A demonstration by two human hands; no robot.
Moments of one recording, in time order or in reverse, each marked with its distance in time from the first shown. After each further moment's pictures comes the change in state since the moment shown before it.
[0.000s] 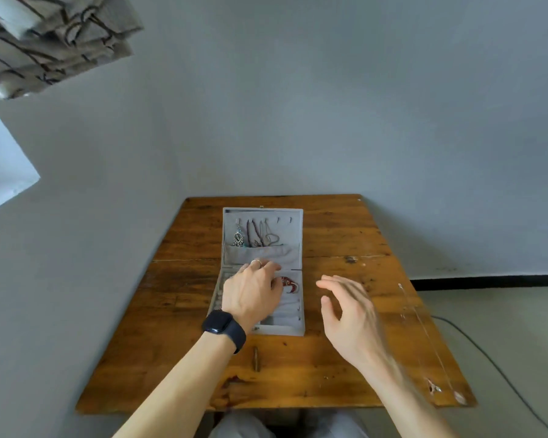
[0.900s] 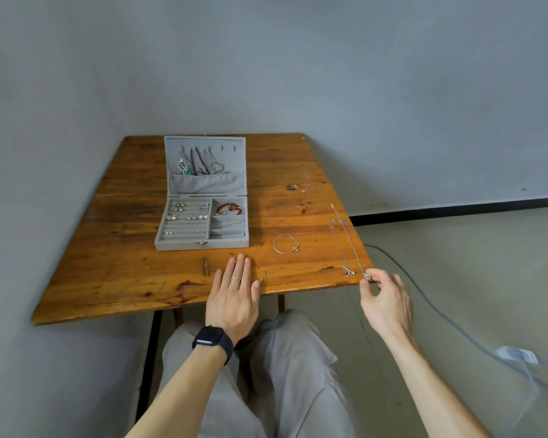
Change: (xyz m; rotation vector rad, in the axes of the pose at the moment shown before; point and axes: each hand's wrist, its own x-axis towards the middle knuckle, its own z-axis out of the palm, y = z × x) left_hand -0.174 0.051 0.104 0.018 -0.202 0.022; right_hand -0.174 0.107 -0.083 -0.211 0.096 0.639
